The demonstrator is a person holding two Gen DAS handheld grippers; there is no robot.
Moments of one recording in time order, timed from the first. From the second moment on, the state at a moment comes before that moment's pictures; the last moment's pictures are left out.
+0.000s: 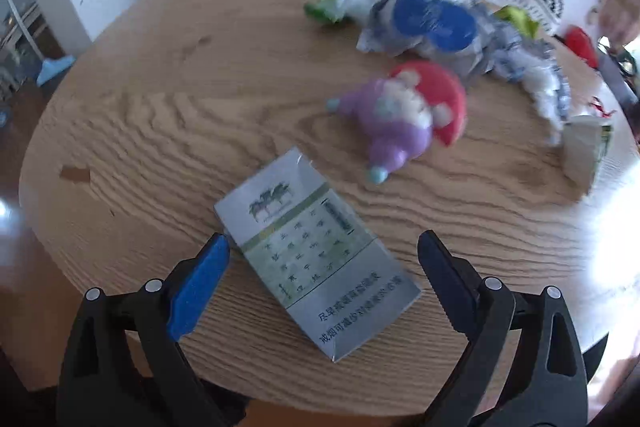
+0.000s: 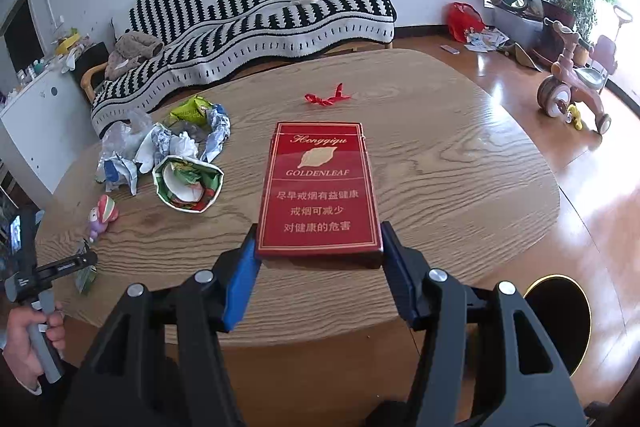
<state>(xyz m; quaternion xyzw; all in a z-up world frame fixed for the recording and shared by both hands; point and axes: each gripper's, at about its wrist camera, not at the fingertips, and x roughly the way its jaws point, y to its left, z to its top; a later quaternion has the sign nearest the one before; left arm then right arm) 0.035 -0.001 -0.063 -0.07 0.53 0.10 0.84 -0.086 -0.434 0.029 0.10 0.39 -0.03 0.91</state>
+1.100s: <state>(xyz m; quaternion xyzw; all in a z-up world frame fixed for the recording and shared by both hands) -0.075 -0.488 -0.023 0.08 0.43 -0.40 0.81 -0.230 -0.693 -0.015 0.25 0.37 -0.26 0.85</state>
